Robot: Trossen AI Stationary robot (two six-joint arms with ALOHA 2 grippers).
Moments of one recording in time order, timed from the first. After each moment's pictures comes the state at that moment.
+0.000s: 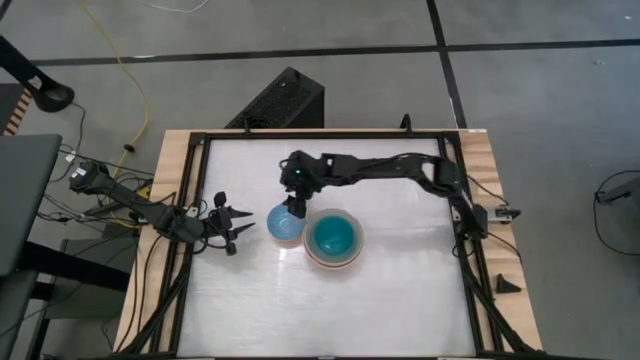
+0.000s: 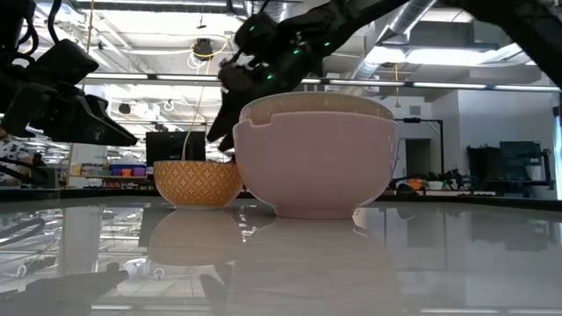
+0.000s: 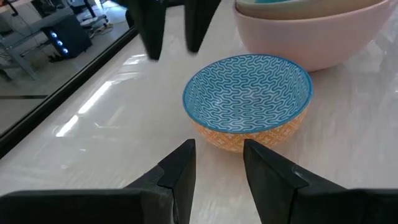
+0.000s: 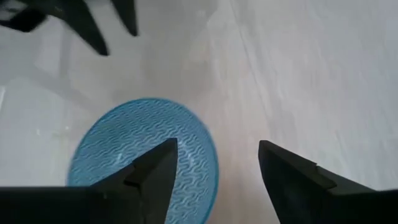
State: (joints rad) left arm -0.43 0.44 0.02 0.05 -0.74 -0.05; right arm -0.20 2.13 1.74 -0.36 -0.19 0.07
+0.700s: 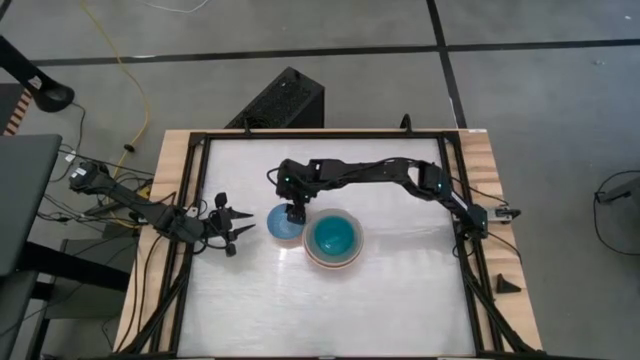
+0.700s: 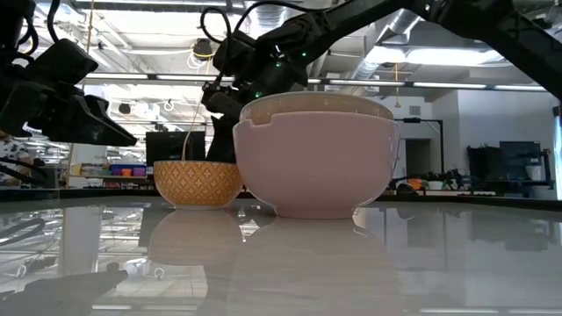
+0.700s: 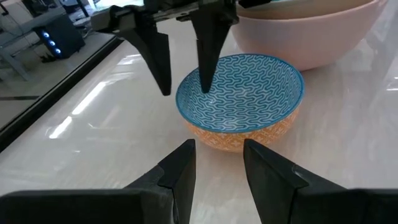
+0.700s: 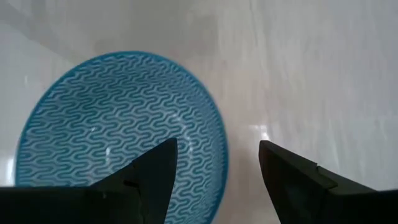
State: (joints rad) left arm -0.43 0.44 0.02 0.05 -0.71 -0.05; right arm -0.18 2.28 1.93 -0.57 -0.18 -0.04
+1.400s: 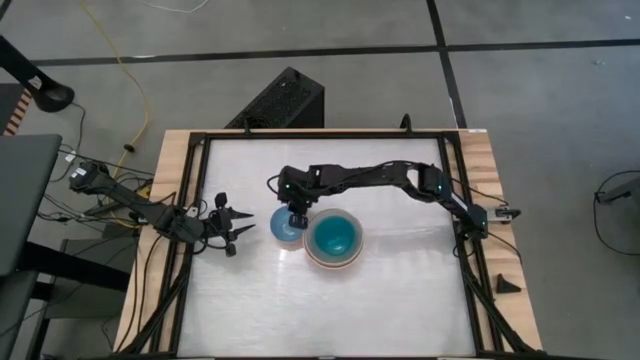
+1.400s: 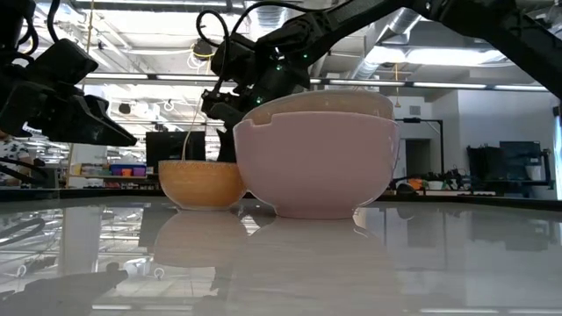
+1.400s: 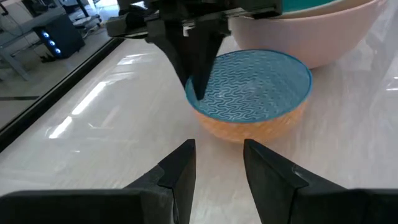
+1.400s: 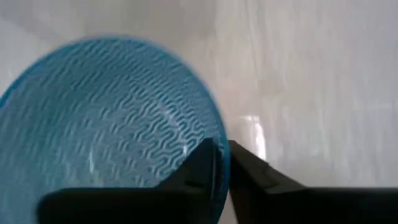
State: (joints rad) left arm -0.43 0.44 0.02 0.05 -0.71 -0.05; right arm -0.15 2.28 1.89 -0.57 -0.13 -0.03
